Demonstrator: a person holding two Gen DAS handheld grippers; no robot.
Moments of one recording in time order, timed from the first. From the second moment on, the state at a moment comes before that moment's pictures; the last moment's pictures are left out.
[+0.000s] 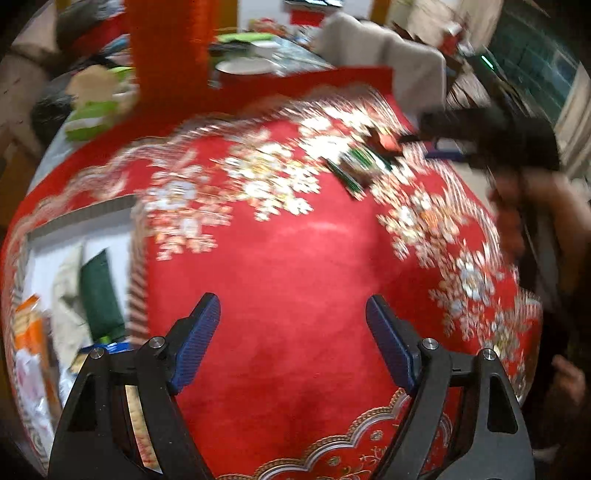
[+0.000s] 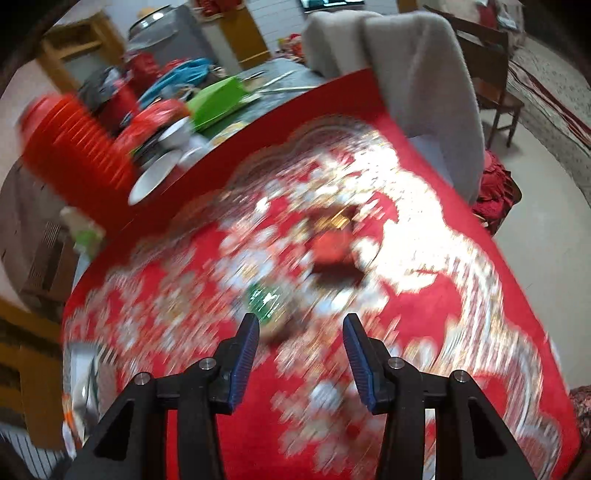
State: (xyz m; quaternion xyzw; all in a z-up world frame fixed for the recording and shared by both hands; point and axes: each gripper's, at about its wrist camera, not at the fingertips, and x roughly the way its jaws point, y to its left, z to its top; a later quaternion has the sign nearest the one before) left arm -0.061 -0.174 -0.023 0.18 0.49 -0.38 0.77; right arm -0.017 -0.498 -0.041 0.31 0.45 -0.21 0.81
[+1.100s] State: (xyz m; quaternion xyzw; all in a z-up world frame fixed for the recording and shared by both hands) left arm 0.014 -0.393 -0.090 0.30 0.48 -0.48 0.67; right arm -0.087 -0.496 -0.079 0.26 0.48 -0.22 0.81
